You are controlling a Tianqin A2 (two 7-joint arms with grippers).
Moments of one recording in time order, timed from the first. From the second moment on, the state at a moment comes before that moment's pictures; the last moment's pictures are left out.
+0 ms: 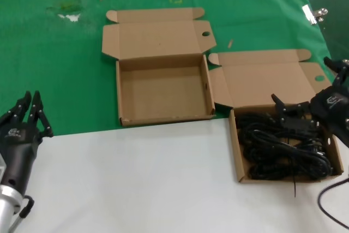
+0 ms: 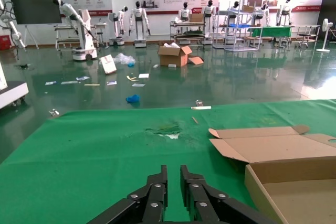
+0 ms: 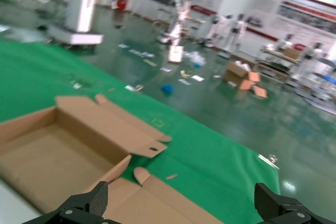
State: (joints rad) left arm 0.00 -0.30 1.60 -1.60 -1.80 0.00 0.00; right arm -0.01 0.69 -1.60 1.66 1.79 -0.23 0.01
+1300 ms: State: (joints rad) left arm 0.00 -0.30 1.60 -1.60 -1.80 0.00 0.00; right arm 0.10 1.10 -1.72 1.49 1.72 -0.83 -0.21
